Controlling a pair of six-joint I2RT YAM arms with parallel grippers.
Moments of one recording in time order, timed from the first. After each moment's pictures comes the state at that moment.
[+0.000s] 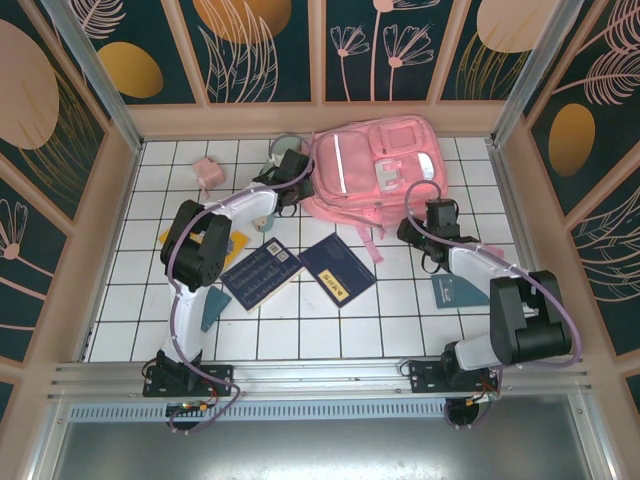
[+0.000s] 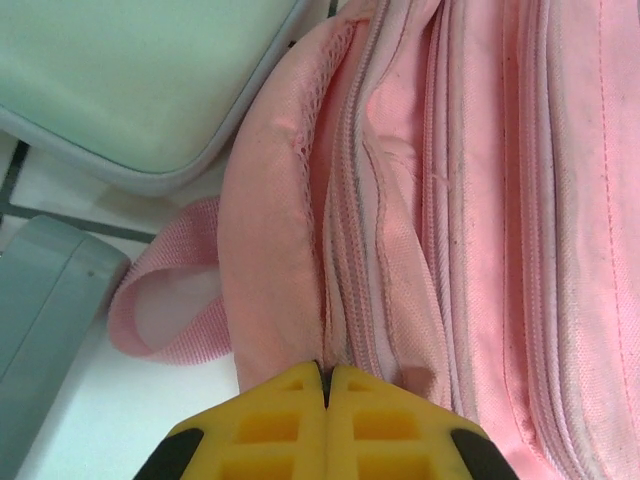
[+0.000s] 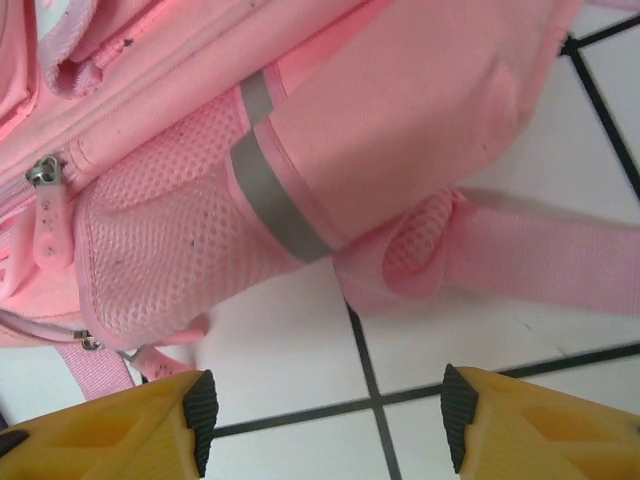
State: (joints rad) left arm -0.52 2.16 1.60 -0.27 -0.19 -0.73; right arm 0.18 1.44 0.67 -0.06 -0.04 0.50
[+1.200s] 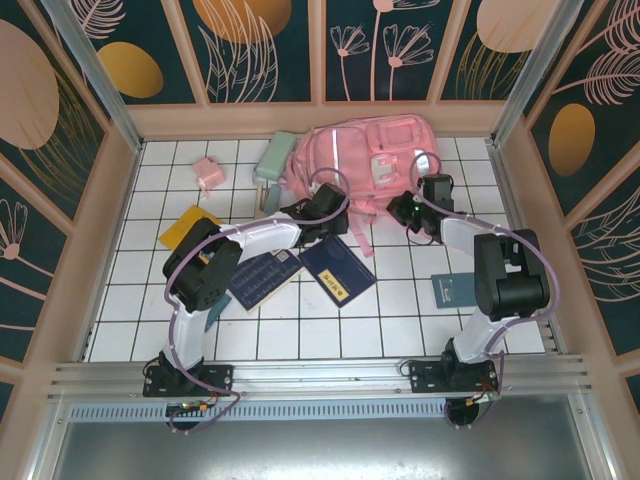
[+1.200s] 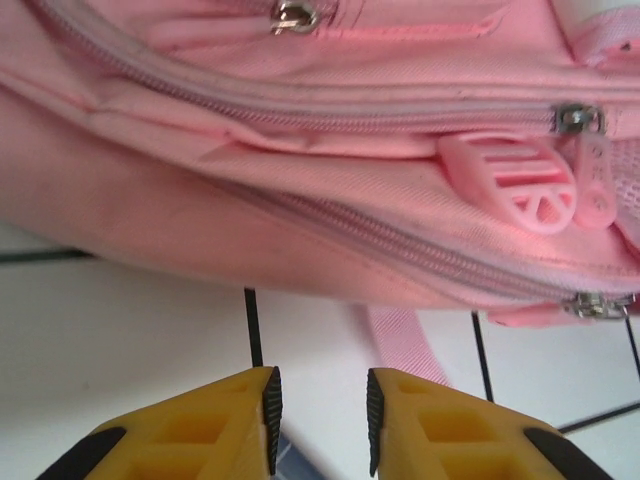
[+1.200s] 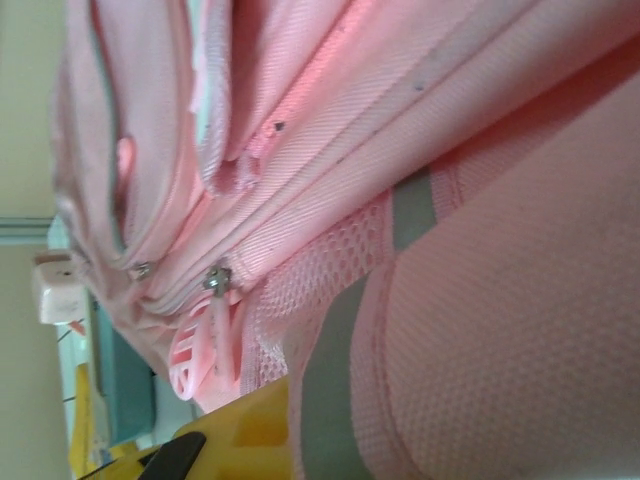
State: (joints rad) left arm -0.76 2.04 1.42 -0.19 -0.14 -0.72; right arm 0.15 1.69 0.90 0.08 -0.42 0.82
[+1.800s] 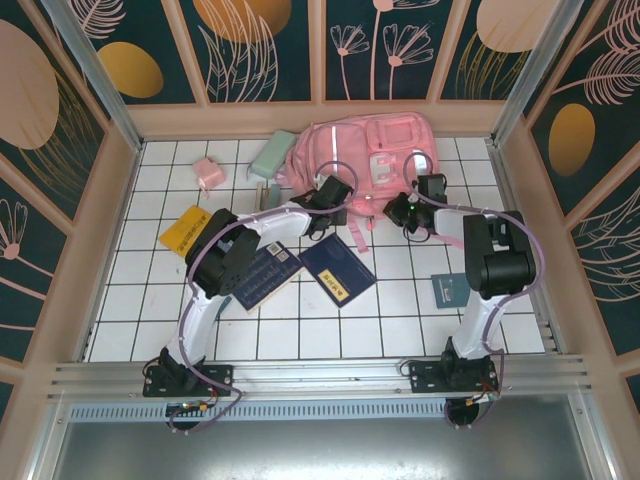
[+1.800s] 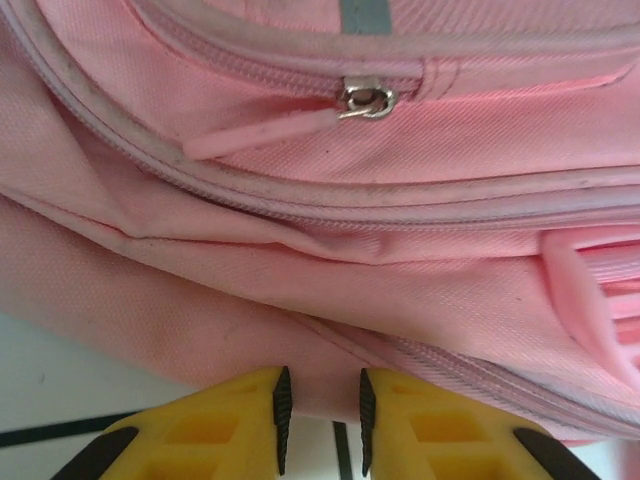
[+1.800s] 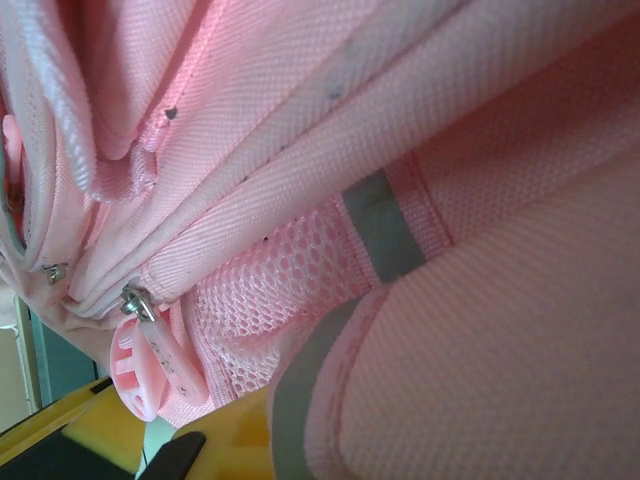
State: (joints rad) left arm -0.72 2.23 1.60 -0.25 -0.25 -0.59; right arm 0.14 1.89 1.01 0.04 -0.45 0.78
